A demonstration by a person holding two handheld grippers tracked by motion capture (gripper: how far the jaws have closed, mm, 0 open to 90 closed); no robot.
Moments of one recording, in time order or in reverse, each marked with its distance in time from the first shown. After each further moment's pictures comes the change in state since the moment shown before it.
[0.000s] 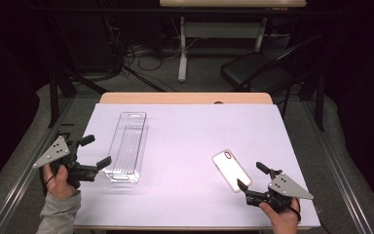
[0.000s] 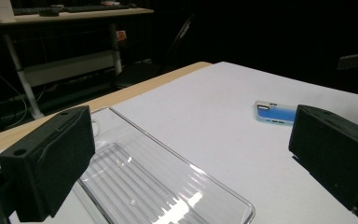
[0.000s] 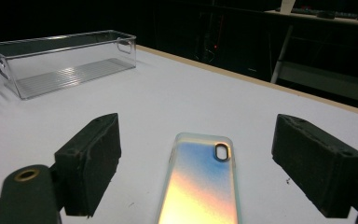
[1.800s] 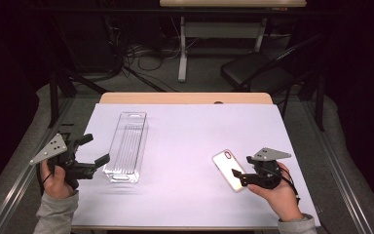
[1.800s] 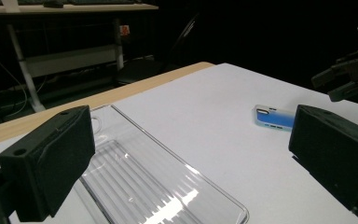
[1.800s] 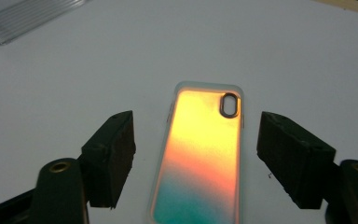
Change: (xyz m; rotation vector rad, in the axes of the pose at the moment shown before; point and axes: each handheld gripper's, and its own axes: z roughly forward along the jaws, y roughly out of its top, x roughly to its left) left arm -0.001 0.008 -0.003 0.015 0.004 -0.044; right arm -0.021 0.039 0.050 0.445 0.059 0.074
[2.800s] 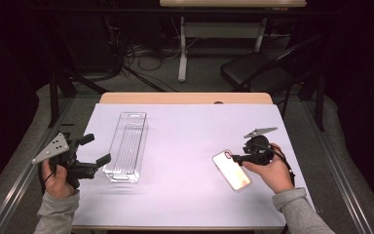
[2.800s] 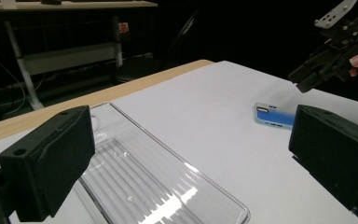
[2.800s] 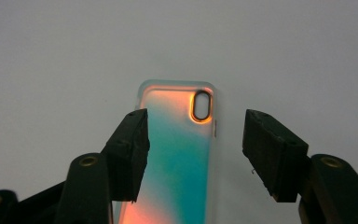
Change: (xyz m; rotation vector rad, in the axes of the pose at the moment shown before) left arm 0.001 -0.001 0.002 0.011 0.002 -0.003; right arm -0.031 0.040 0.035 0.213 -0.025 0.083
